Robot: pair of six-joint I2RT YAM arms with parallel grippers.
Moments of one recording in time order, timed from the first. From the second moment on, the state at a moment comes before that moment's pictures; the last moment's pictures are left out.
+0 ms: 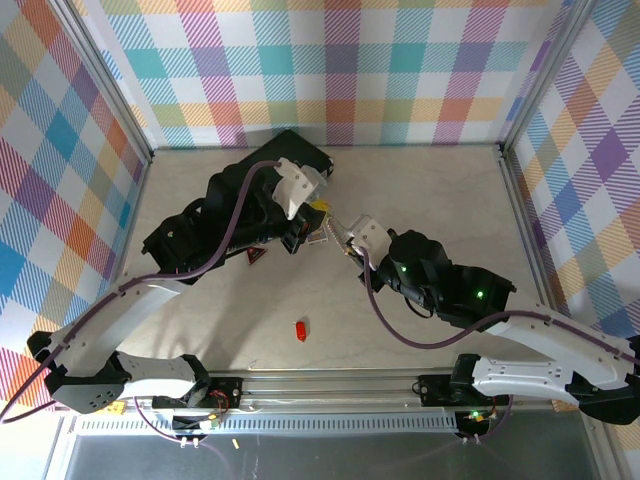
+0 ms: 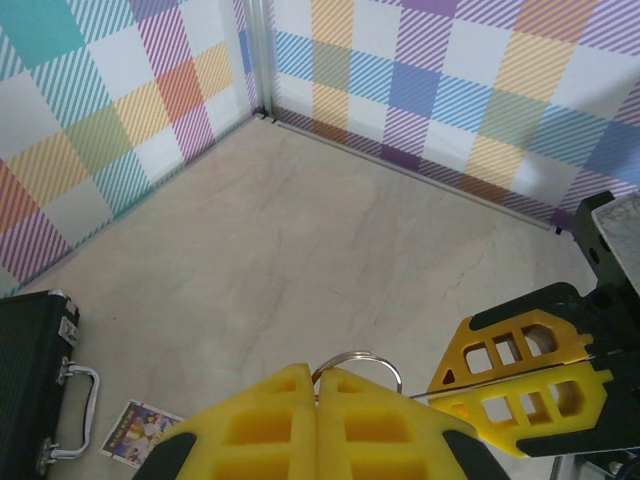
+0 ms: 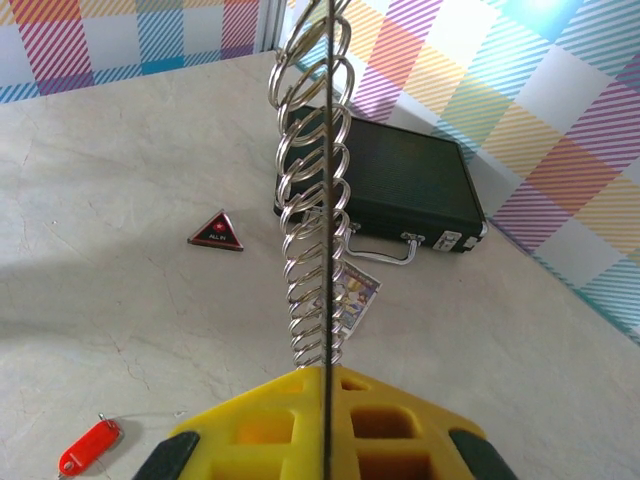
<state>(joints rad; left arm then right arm) -0.87 1.24 1.59 -0.72 0.09 0.05 1.12 0.99 1.14 -0.58 0.37 -0.13</state>
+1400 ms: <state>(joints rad) -0.89 1.15 1.50 -0.69 0.20 0.02 1.13 0.99 1.15 -0.55 0.39 -0.11</state>
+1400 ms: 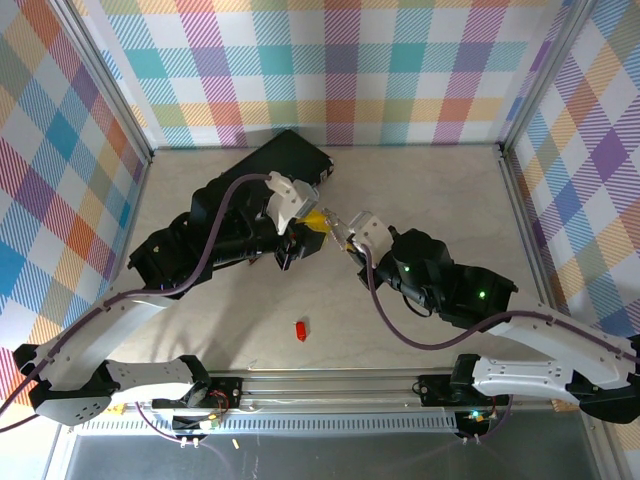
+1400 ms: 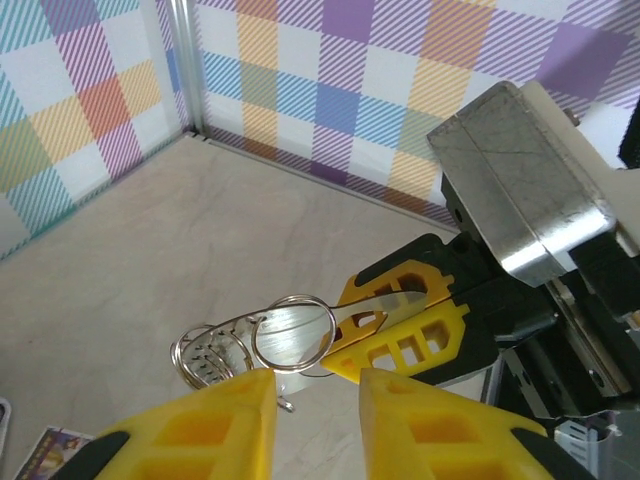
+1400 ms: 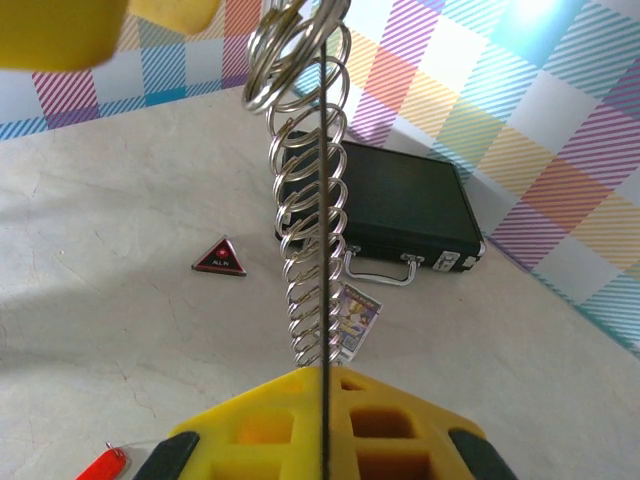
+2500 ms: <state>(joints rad) -0.94 1.20 1.48 -0.66 0.03 0.17 1.12 1.04 1.17 -0.64 0.39 -0.03</state>
